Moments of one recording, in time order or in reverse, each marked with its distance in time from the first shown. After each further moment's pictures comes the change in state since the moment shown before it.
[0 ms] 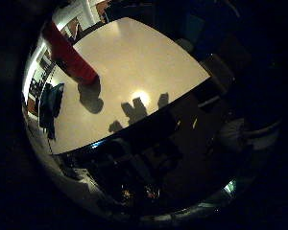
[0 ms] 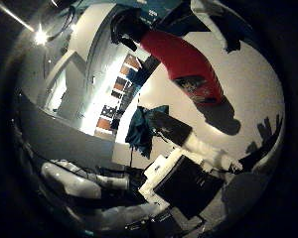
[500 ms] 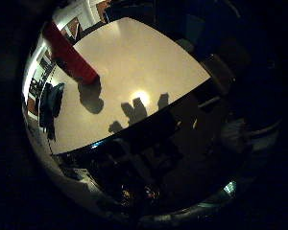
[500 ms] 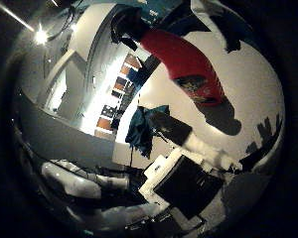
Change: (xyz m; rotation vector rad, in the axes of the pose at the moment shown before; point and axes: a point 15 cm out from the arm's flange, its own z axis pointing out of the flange) arm -0.001 0.000 0.001 -0.001 -0.002 -0.003
